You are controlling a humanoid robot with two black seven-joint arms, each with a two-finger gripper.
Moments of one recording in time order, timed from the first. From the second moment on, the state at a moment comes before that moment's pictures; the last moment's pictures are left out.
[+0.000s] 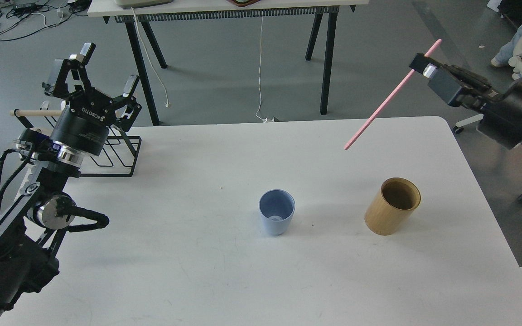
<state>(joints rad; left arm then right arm) -0.37 0.30 -1.25 -1.05 0.66 -0.49 -0.49 0.92 -1.03 0.31 1.55 -1.25 -0.21 0.49</state>
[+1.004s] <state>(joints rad) -0.38 0.26 -1.26 -1.02 0.65 -0.49 -0.49 1.27 -0.52 -0.16 1.23 -1.34 -0.20 0.49</state>
